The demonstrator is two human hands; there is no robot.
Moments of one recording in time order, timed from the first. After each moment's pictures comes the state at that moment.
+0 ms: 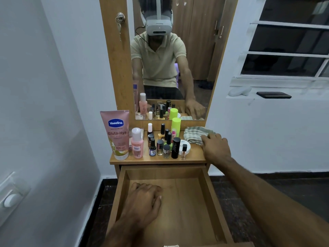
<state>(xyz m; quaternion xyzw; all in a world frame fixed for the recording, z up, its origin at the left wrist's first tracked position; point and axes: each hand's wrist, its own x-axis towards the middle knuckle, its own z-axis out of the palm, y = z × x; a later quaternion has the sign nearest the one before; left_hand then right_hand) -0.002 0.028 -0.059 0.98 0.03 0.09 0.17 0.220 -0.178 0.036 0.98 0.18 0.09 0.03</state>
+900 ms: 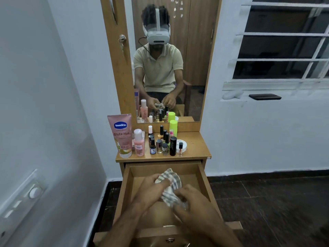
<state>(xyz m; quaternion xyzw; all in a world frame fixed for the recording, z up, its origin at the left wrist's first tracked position) -0.022 -0.017 0.016 0.71 0.18 -0.02 0.68 -0.002 -0.197 0.020 0.90 0.30 -0.10 -0.30</state>
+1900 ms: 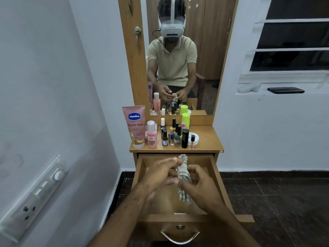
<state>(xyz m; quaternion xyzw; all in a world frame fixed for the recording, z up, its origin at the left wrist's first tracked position) -0.031 -0.013 0.047 0.64 0.16 -0.01 0.75 0.013 -0.177 0.004 0.78 0.25 -0.10 -0.57</state>
